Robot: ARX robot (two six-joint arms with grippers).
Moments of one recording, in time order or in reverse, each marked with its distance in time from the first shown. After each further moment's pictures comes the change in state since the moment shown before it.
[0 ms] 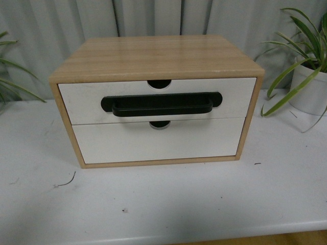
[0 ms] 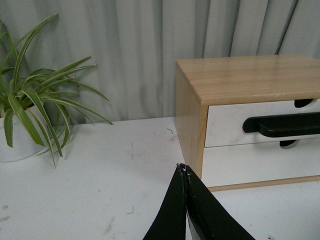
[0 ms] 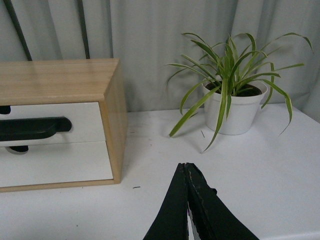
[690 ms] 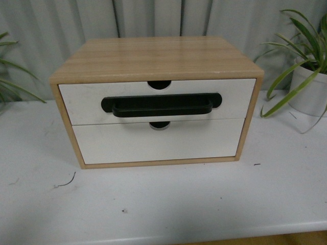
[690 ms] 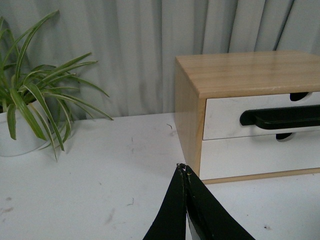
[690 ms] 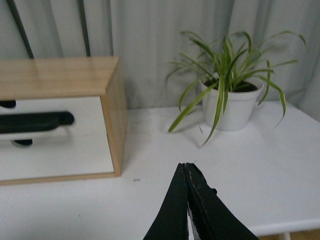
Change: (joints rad) left arm 0.000 -0.189 0.001 -0.201 0.000 0.000; right arm 0.000 -0.280 0.001 -0.291 -0.001 0.000
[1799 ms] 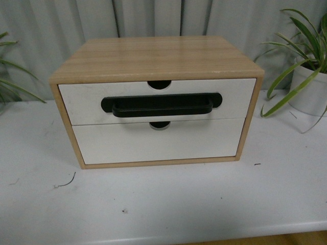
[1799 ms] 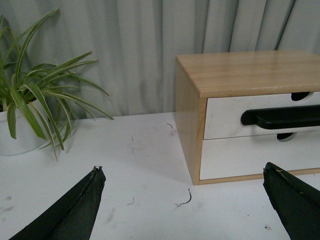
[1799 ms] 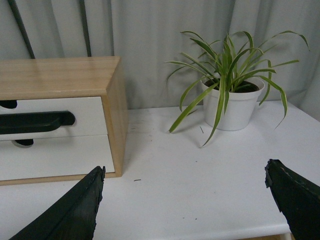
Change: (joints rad) left arm 0.000 0.000 0.000 -0.001 0.000 -0.001; right arm 0.000 0.001 0.000 0.006 -0.001 0.002
